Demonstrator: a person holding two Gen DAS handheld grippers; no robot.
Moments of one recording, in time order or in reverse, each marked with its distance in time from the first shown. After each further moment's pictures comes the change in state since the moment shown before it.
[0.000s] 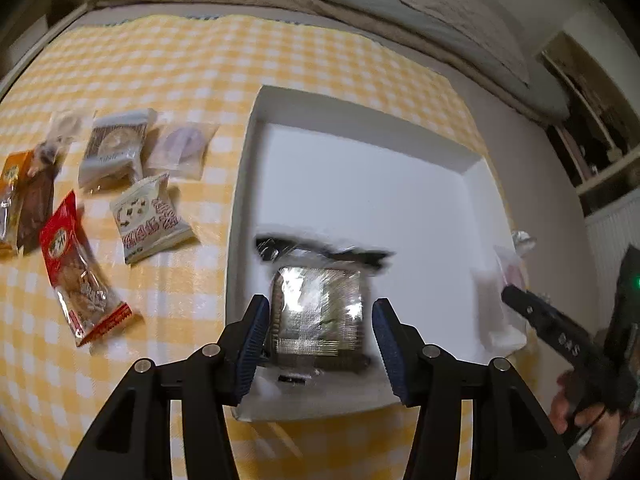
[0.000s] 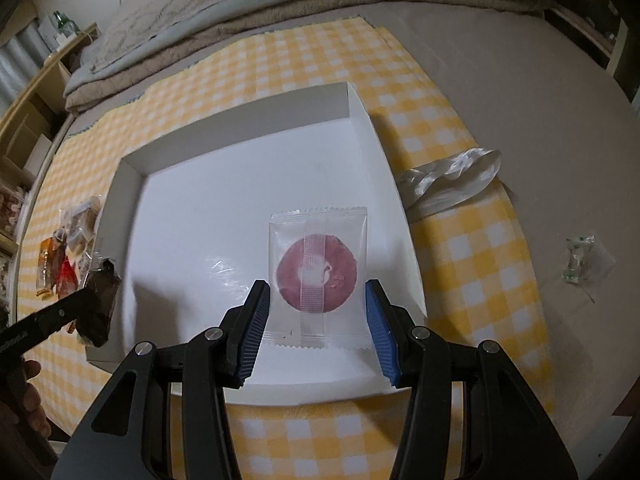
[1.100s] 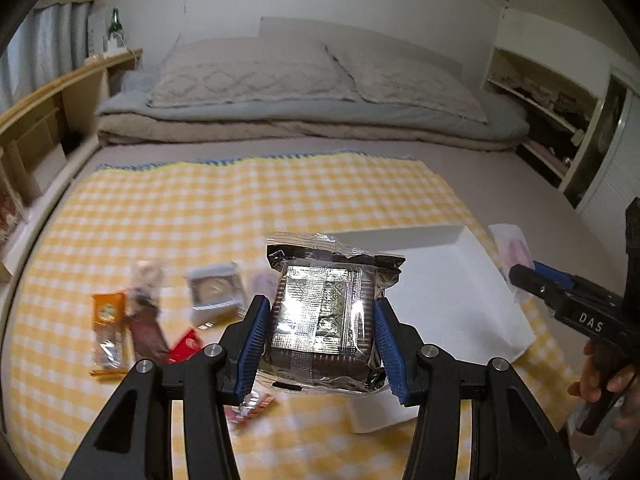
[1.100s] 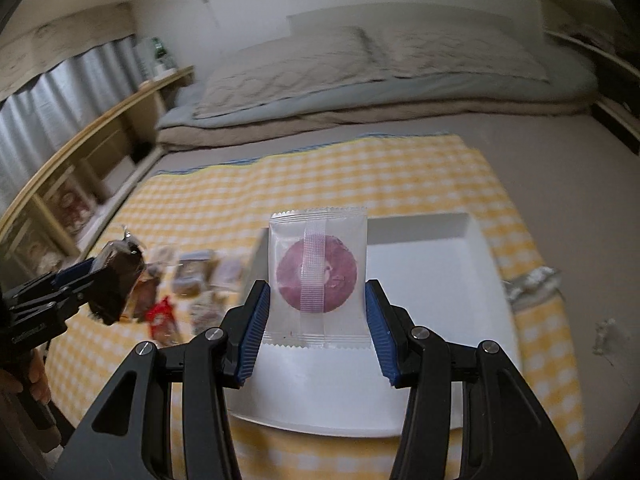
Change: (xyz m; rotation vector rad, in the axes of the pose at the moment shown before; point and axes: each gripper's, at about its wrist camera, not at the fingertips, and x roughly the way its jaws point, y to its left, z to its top) left arm -0.148 0.038 -0.049 0.227 -0.344 0.050; right arm -0.088 0.115 -0.001 -0.147 -0.330 0.159
